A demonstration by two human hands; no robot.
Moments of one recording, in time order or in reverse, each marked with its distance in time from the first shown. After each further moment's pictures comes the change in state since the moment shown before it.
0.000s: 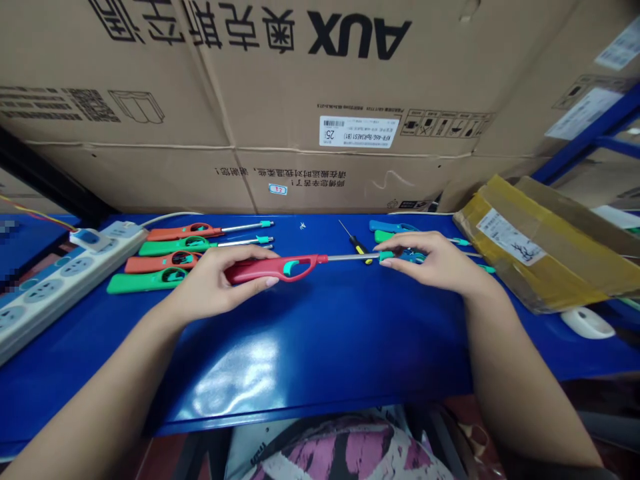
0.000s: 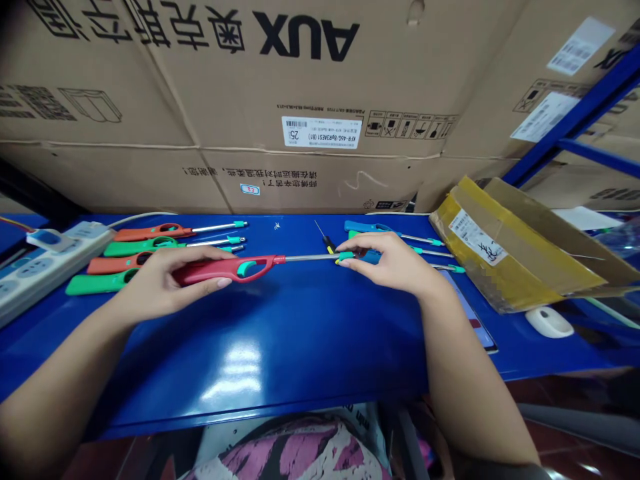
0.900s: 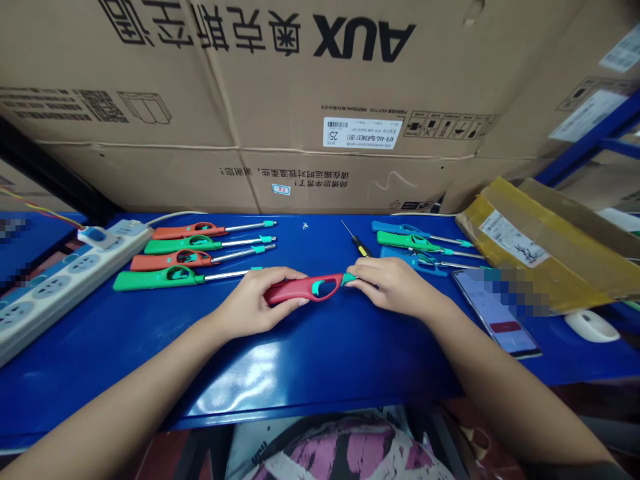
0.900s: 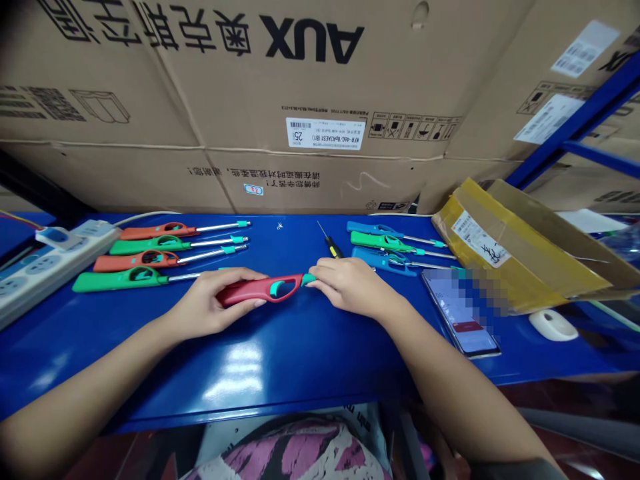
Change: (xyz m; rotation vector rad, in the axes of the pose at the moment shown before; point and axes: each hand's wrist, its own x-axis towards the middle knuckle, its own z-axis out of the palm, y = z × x) left_hand -0.006 0.004 0.048 -0.007 -0.055 0.164; right_hand 0.004 -0.016 0.061 -0.292 -0.101 -0.266
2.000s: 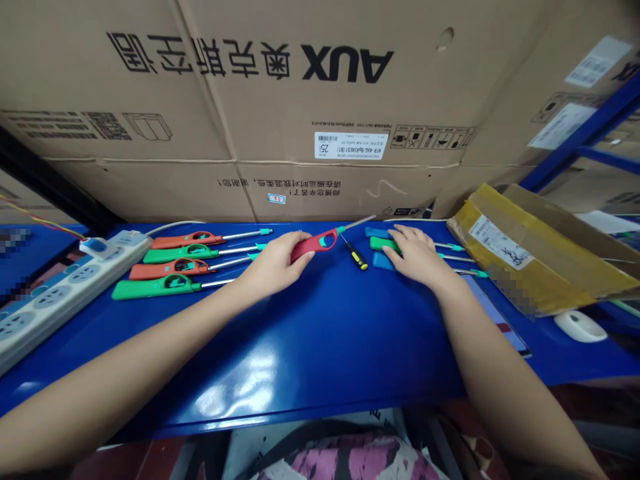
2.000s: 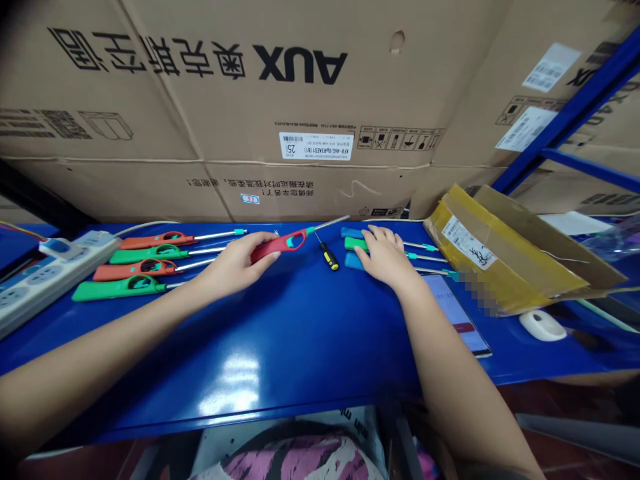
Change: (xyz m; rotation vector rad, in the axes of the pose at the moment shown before) left_hand 0.071 -0.015 0.009 0.268 0.050 -0.147; right_hand -0.021 0.075 -0.012 -0.309 -0.002 0.709
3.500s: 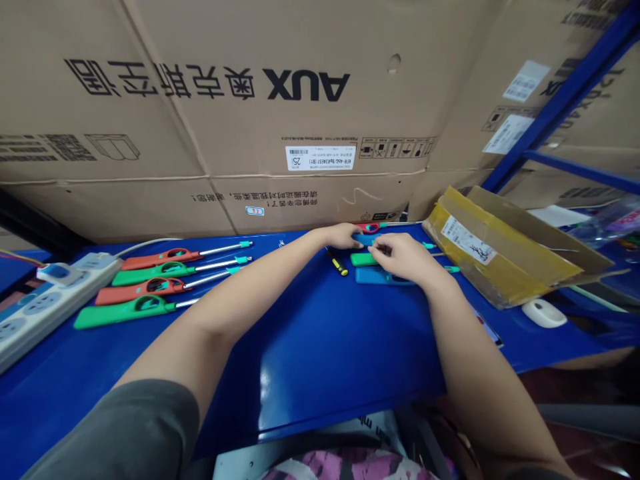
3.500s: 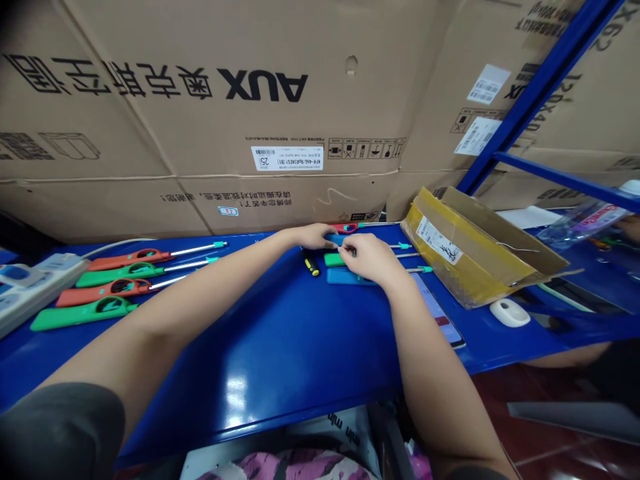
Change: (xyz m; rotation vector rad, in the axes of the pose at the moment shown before) left_hand 0.175 0.048 0.098 0.015 -0.671 0.095; right_hand -0.006 0.007 -0.038 0.257 -0.021 -0.085
